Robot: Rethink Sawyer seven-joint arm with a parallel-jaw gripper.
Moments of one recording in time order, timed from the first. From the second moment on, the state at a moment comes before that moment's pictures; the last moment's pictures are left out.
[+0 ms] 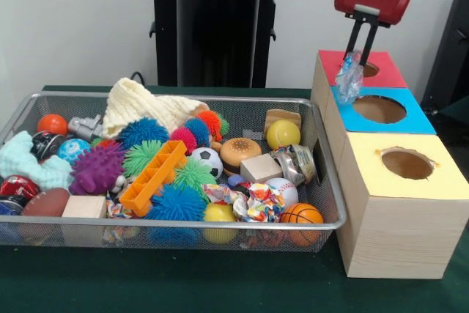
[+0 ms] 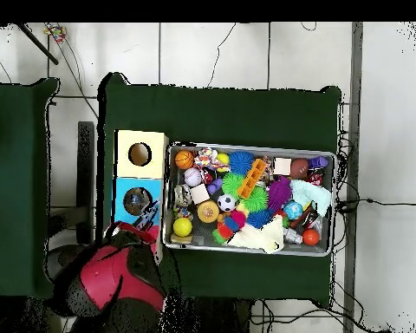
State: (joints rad) arm 0.42 -0.79 -0.31 1.82 -0.33 0.32 2.66
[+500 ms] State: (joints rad) arm 0.60 -0.77 -0.34 1.83 -0.26 0.32 2.66
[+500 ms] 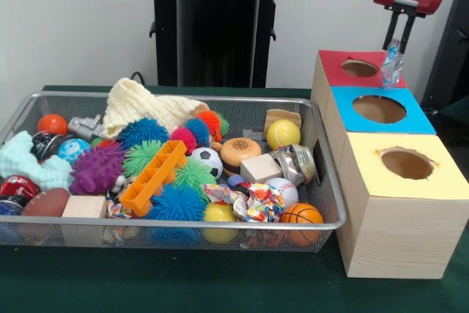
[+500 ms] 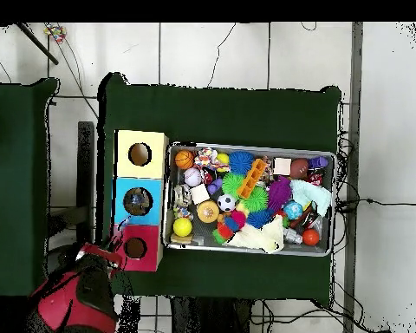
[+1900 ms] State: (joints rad) arm 0.47 -0.68 -0.35 1.79 -0.17 0.24 2.66
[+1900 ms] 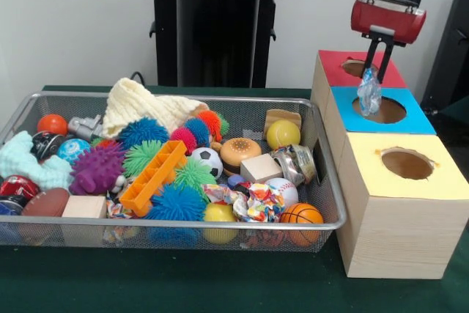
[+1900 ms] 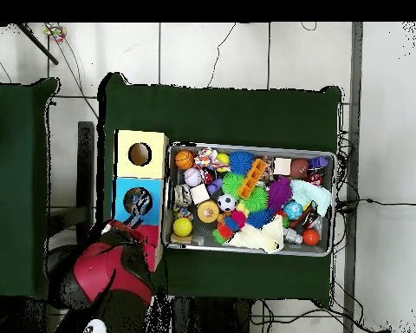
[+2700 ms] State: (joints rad) arm 0.56 -0.60 -0.40 1.66 -0.13 0.32 2.66
